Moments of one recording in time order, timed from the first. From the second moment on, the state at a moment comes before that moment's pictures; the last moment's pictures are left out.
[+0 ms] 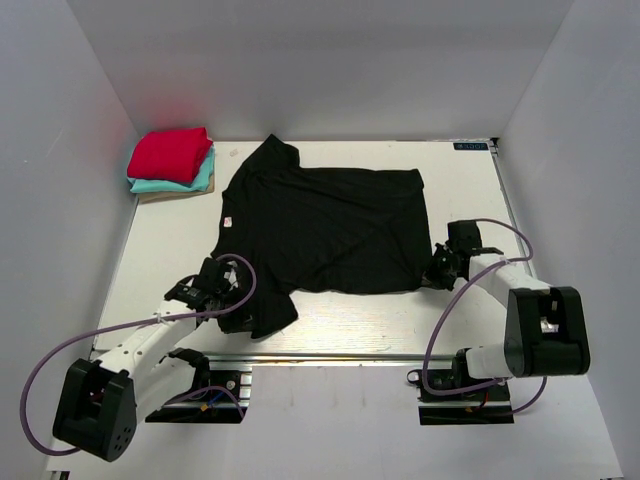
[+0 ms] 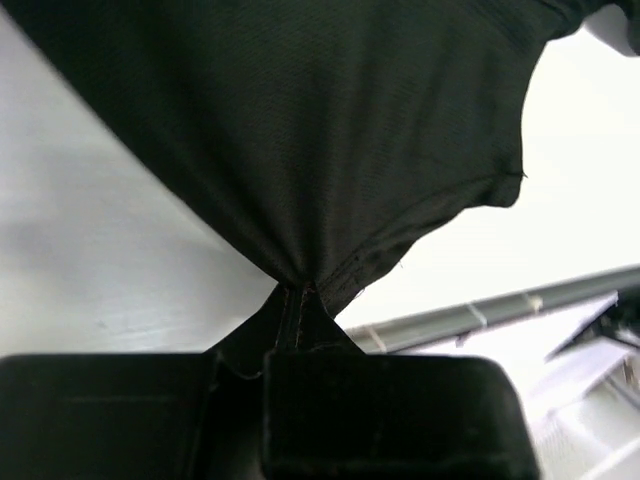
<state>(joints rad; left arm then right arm) -0.35 0.97 0.42 -0.61 0.26 -0.67 0.09 1.39 0.64 -0.38 -0.18 0.55</state>
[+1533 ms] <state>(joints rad) -0.24 1.67 1.35 -0.26 0.05 -0.40 0.08 1.78 1.32 -0.68 -0.12 0.45</state>
